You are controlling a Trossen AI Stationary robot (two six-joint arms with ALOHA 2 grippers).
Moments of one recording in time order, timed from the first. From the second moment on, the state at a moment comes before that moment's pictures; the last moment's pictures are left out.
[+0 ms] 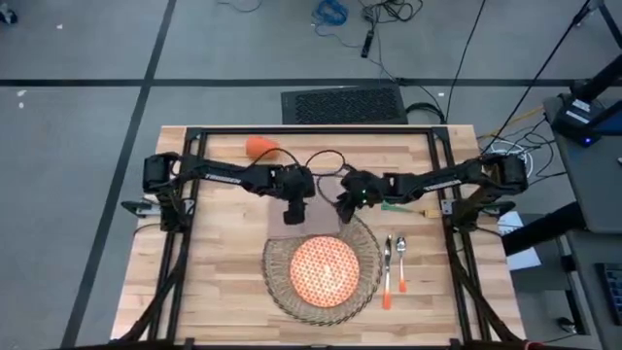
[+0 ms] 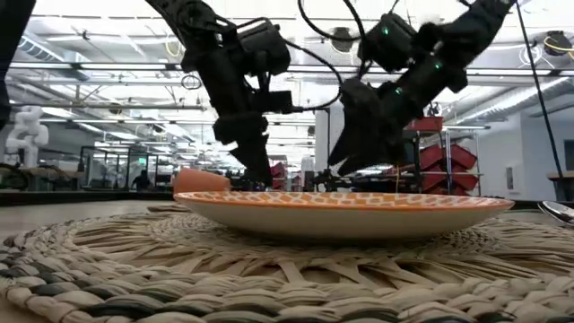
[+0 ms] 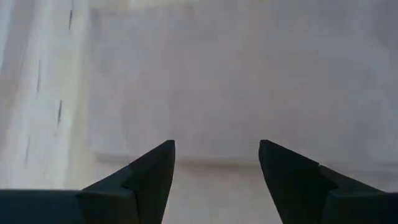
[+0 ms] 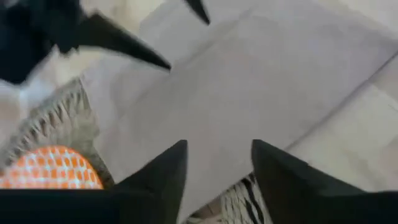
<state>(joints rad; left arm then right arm) 0.16 1.78 1.12 -0.37 -0.08 0.18 -0.18 1.56 0.73 0.11 -0.02 0.58</state>
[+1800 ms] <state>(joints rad) 0.15 1.85 1.09 -0.32 -0.07 0.13 -0.25 1.86 0.97 -0.04 -0.21 0.49</state>
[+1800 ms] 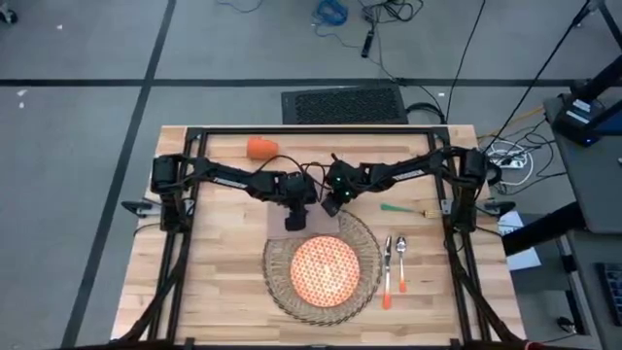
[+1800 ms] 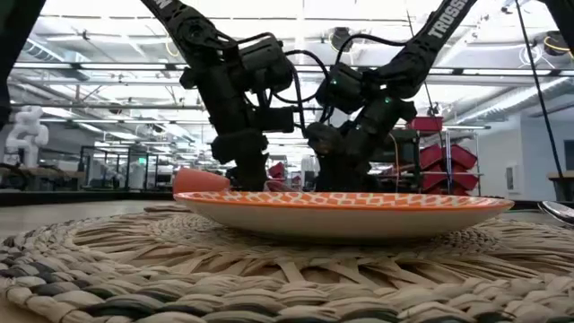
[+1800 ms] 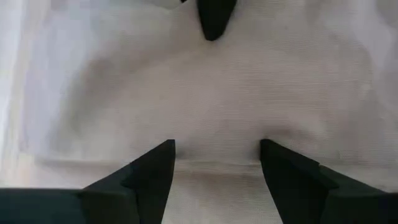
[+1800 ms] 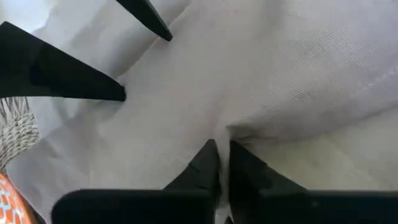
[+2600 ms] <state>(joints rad) 0.14 1.84 1.12 -0.31 -0.13 0.12 -0.23 1.78 1.22 -0.47 -0.09 0.41</state>
